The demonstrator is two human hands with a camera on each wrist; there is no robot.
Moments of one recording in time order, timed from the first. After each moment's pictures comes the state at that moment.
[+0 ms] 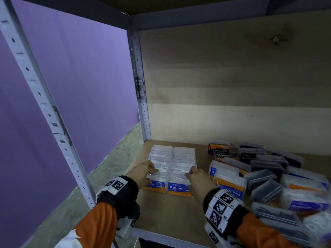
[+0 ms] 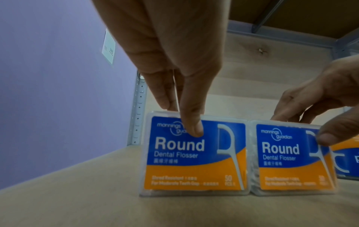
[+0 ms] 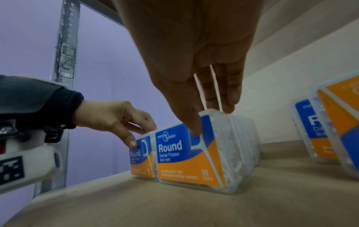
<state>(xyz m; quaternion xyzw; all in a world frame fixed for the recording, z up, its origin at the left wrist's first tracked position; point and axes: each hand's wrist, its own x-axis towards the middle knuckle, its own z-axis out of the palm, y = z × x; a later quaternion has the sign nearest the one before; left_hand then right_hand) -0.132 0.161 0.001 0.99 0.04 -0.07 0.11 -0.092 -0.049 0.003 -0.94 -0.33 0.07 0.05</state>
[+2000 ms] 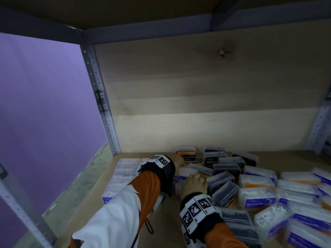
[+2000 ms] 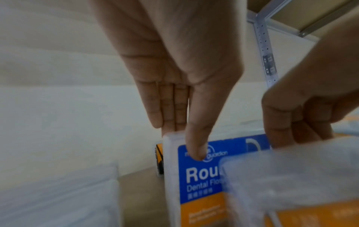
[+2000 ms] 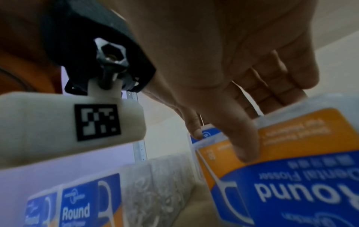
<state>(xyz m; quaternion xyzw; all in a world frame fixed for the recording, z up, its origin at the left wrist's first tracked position) -0.003 -0.024 0.045 0.96 -0.10 -0.19 -0.15 -0.068 -0.100 -0.001 -1.00 -0.01 0.07 0.02</state>
